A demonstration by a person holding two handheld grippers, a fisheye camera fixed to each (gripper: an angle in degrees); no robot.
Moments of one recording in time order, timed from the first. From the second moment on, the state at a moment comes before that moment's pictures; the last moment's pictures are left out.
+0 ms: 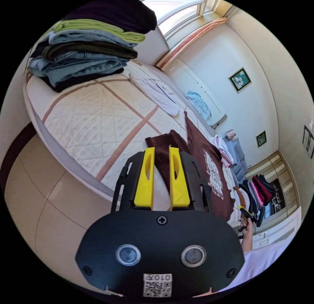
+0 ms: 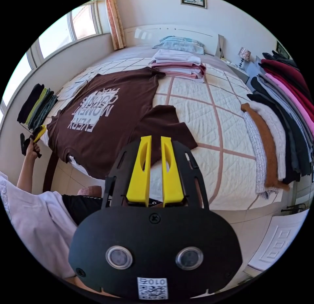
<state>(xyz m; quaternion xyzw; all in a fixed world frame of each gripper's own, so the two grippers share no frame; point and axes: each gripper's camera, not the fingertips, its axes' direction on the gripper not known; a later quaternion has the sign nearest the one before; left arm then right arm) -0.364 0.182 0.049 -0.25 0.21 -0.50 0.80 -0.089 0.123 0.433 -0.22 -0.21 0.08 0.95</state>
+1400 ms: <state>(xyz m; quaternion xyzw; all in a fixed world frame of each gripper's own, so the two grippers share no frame) 0.041 -0.030 -0.049 -0.17 0.26 0.04 0.95 -0.101 0.136 0.353 -0.16 -0.28 0.02 0.95</state>
